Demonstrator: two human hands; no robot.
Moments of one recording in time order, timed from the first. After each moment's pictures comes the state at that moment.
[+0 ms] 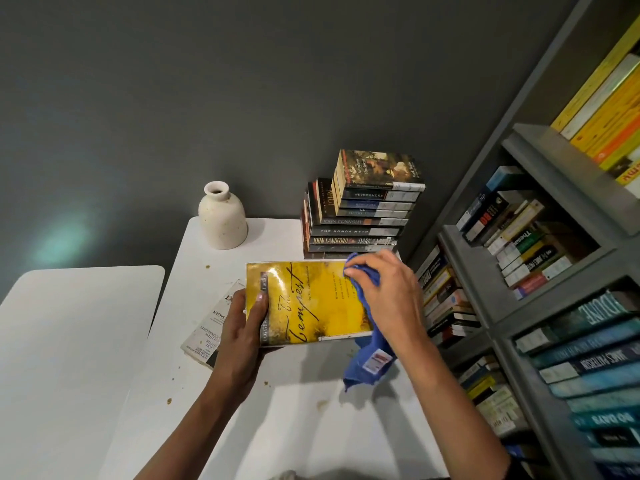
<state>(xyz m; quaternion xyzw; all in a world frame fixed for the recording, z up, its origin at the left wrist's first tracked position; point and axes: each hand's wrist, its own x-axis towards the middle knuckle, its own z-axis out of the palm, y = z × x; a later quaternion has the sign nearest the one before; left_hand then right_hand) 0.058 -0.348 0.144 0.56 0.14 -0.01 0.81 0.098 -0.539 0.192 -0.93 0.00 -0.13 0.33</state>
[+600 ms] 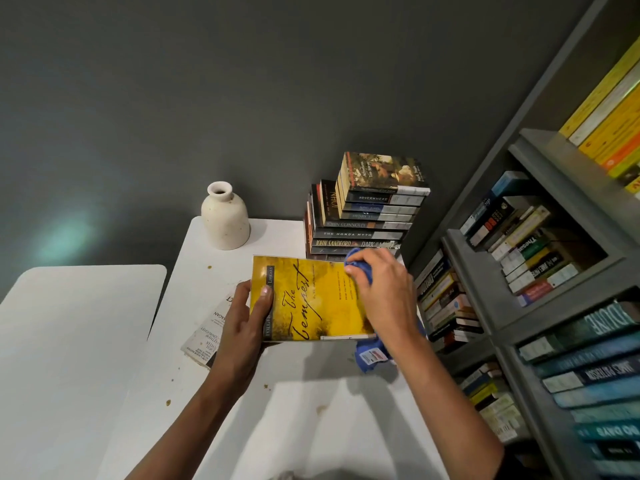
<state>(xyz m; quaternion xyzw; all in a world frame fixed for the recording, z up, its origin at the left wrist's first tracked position) 0.066 -0.348 0.152 0.61 0.10 0.00 0.79 0.114 -0.532 0.190 -0.95 -0.01 -0.13 0.28</state>
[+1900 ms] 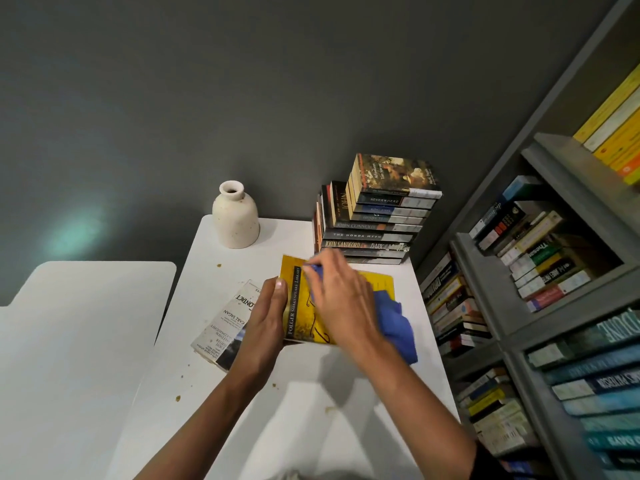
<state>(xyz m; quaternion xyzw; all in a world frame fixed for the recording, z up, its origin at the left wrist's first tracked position) 0.070 -0.354 0.154 0.62 0.09 -0.03 0.78 0.107 -0.464 0.188 -0.95 -0.12 -0.11 0.26</state>
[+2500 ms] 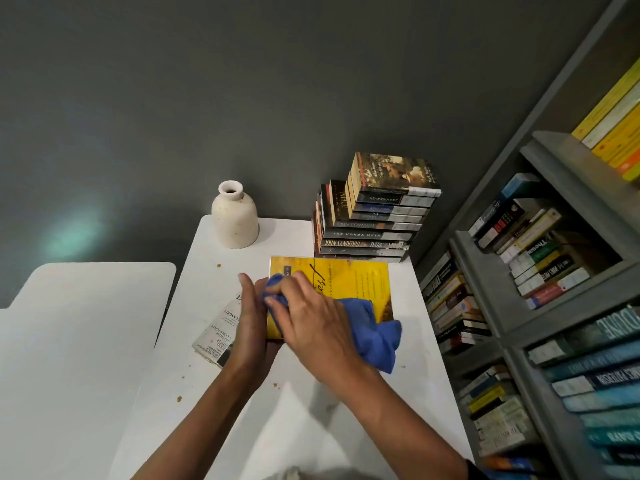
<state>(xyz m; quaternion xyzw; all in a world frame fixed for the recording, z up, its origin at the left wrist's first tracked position) 0.076 -0.344 0.149 0.47 0.16 -0.08 0.87 0.078 -0.434 0.180 -0.93 -0.21 -0.17 0.26</state>
